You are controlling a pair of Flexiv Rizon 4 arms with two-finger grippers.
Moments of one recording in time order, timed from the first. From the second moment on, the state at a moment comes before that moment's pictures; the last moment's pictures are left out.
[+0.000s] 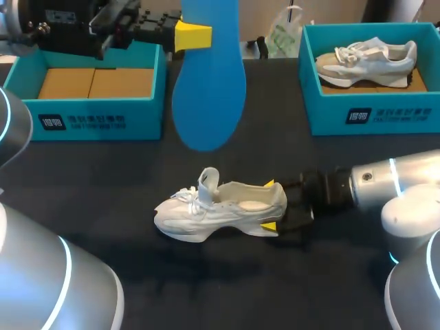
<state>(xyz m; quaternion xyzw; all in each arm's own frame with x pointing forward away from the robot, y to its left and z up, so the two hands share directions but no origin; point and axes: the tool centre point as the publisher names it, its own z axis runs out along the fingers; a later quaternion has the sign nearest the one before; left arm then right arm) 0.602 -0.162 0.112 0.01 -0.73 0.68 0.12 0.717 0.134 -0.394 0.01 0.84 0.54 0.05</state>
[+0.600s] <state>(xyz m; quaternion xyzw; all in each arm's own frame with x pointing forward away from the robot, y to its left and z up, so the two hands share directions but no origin) 0.602 -0.162 0.112 0.01 -0.73 0.68 0.12 0.713 0.122 -0.357 0.00 0.90 0.43 0.05</state>
